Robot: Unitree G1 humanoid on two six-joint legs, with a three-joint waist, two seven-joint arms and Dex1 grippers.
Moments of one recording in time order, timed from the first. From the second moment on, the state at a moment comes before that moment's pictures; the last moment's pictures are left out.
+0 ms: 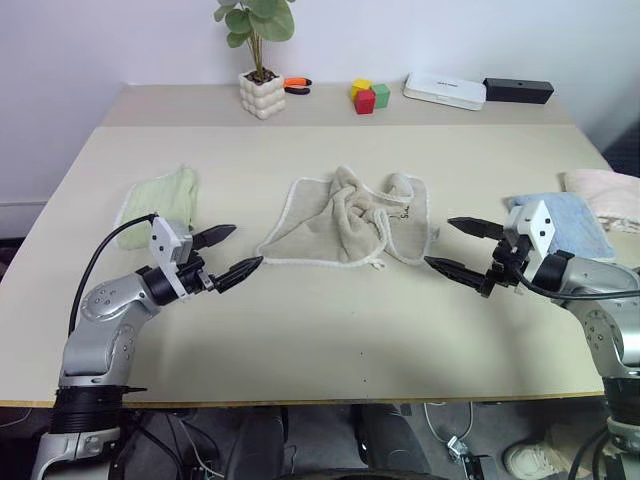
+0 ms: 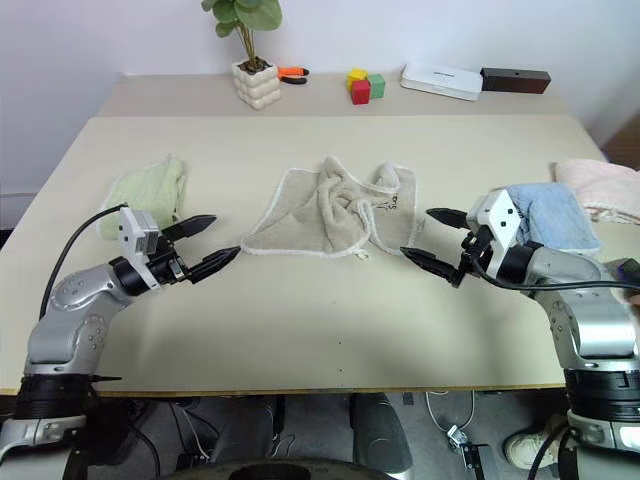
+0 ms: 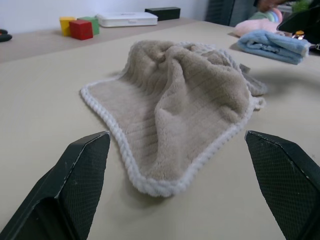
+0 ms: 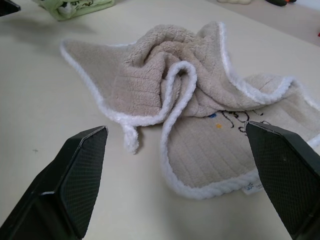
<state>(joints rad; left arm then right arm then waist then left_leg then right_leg) -0.20 0.55 0.17 -0.03 -0.49 0.20 -0.96 -0.19 -0.77 -0.21 -0.13 0.48 0.36 0.98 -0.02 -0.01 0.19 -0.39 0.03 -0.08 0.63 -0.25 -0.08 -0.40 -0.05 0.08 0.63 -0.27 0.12</state>
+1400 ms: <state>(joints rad) -0.44 0.49 -0.07 0.45 -0.05 -0.32 -0.91 -0.25 -0.55 -0.07 -0.24 0.46 0.35 0.84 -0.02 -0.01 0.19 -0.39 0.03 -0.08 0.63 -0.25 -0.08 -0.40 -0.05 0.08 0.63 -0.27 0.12</state>
